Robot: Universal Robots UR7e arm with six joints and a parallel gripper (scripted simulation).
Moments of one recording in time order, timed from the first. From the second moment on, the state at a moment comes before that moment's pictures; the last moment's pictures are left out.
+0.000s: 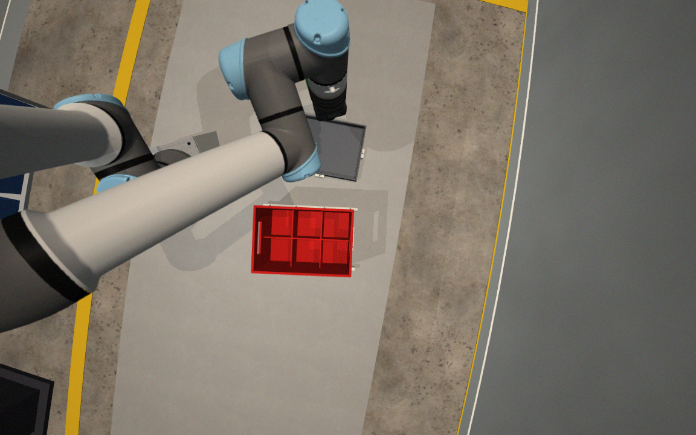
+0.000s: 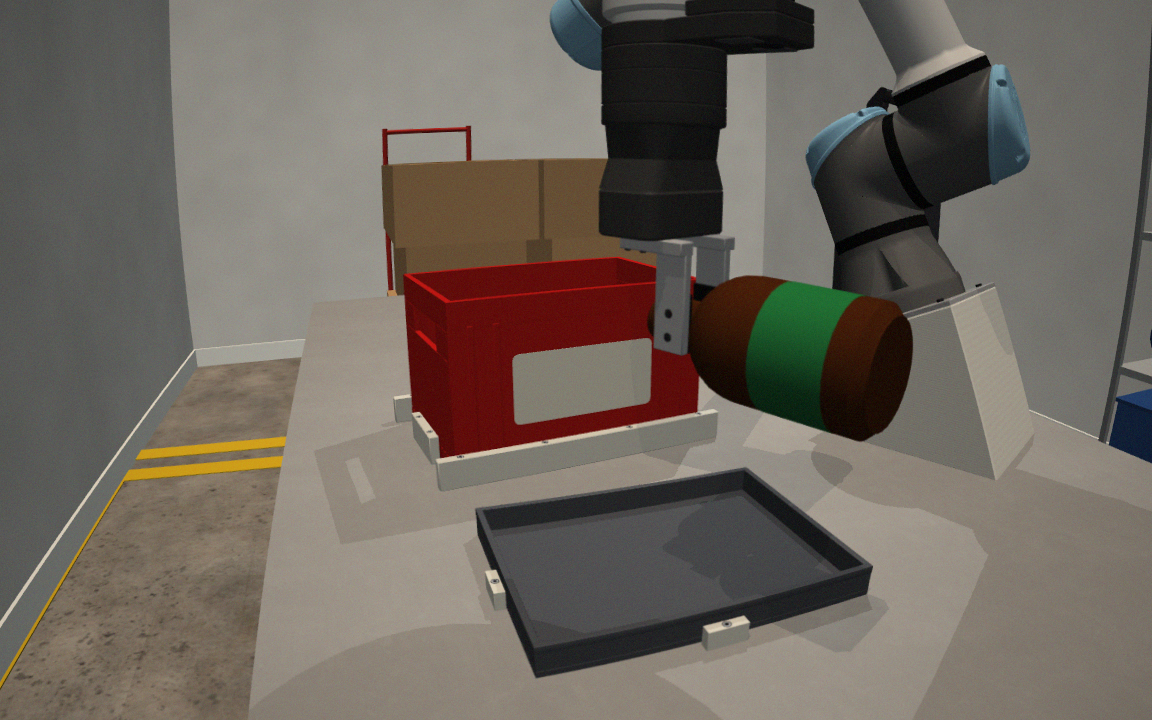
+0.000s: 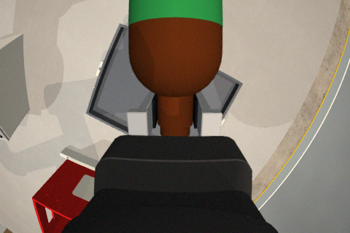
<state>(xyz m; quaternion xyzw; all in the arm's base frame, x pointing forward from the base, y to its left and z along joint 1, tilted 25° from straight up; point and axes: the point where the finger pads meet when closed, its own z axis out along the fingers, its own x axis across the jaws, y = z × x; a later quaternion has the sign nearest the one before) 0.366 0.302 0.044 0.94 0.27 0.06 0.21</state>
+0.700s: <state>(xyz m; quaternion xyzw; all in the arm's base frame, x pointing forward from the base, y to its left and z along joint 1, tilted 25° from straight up) 0.365 0.303 0.044 0.92 0.26 0.07 0.27</state>
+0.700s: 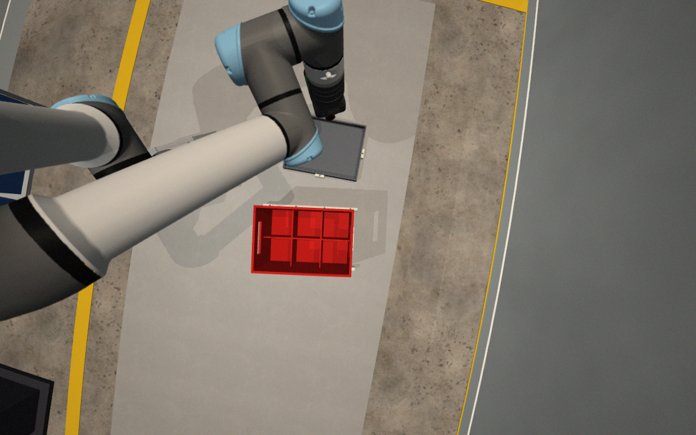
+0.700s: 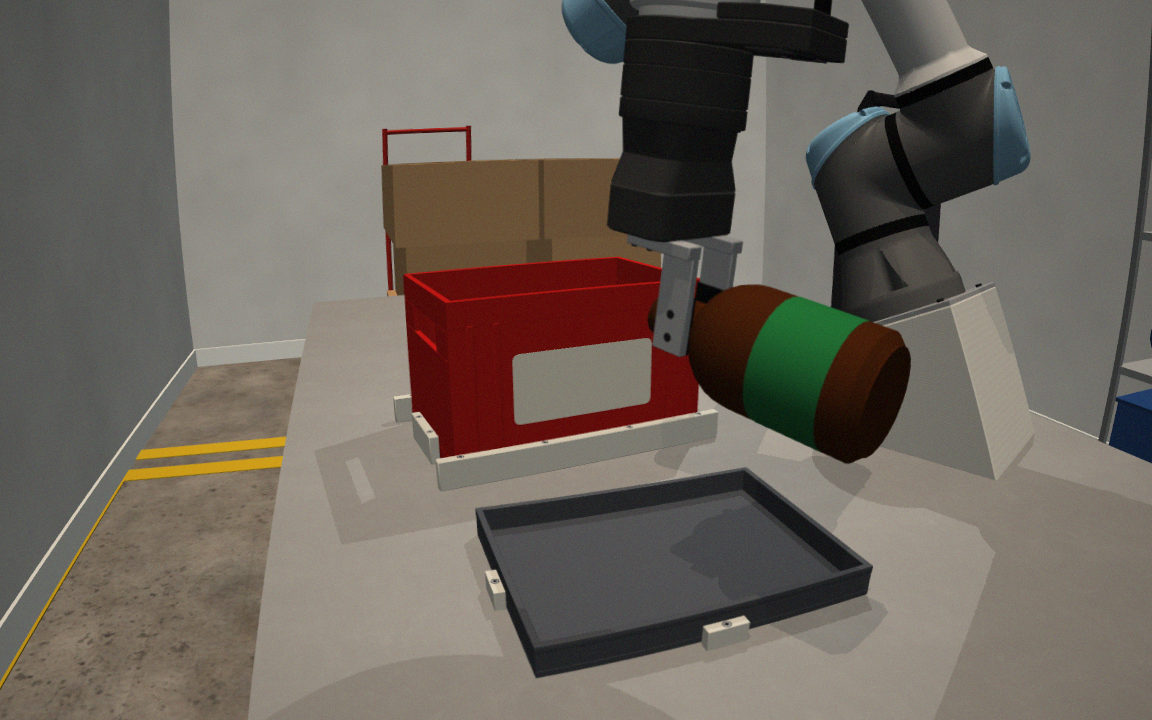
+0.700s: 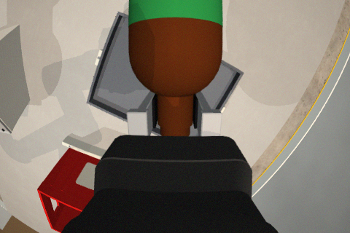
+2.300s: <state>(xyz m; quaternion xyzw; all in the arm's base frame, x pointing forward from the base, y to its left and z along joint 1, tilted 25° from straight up) 0.365 0.303 0.044 0.92 0.26 0.08 0.29</state>
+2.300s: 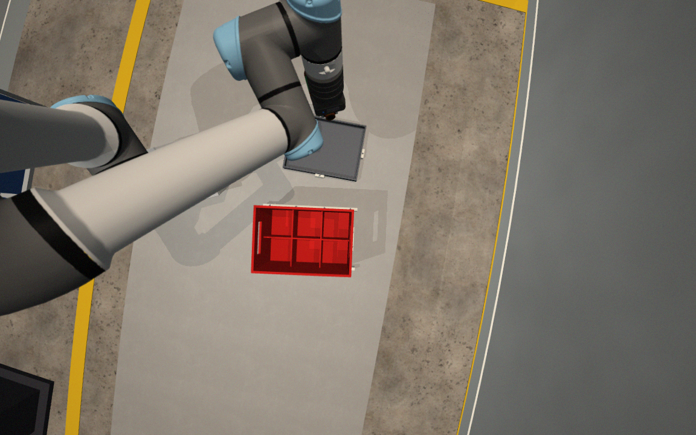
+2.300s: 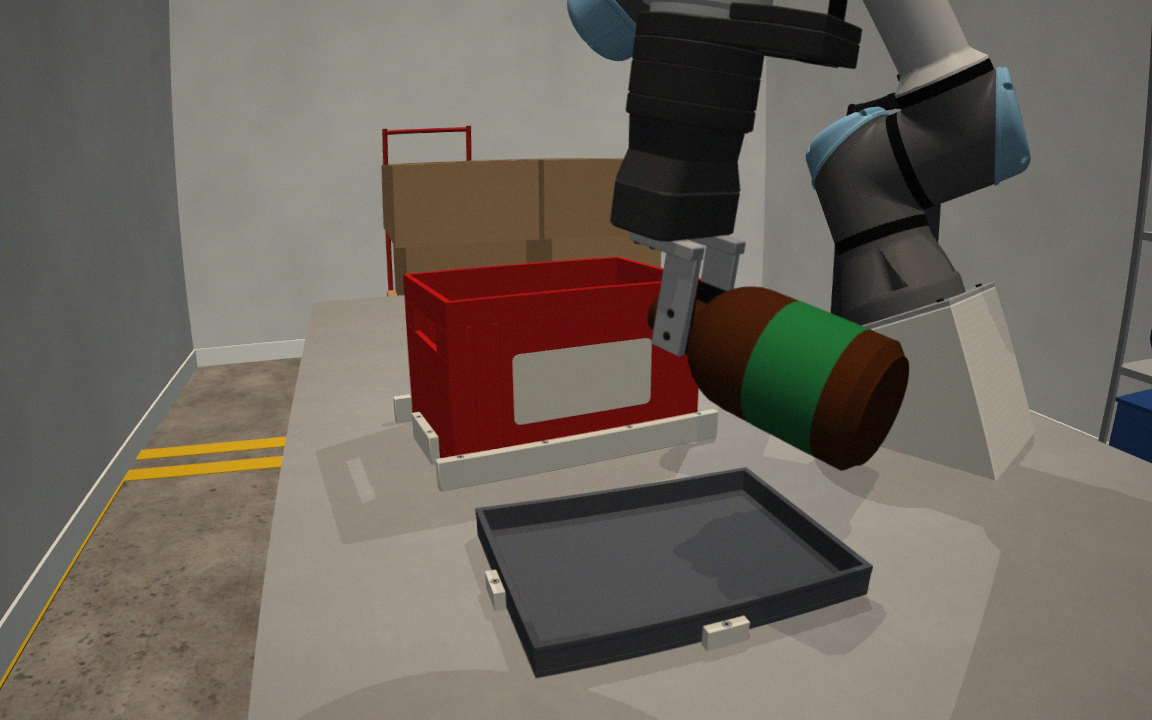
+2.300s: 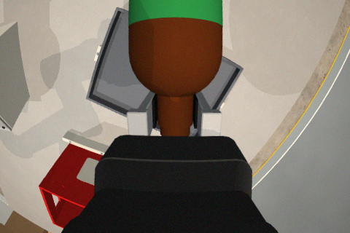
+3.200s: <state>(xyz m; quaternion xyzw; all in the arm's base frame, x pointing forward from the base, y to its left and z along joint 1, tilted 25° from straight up) 0.365 0.303 0.043 0.91 0.26 0.09 0.32</state>
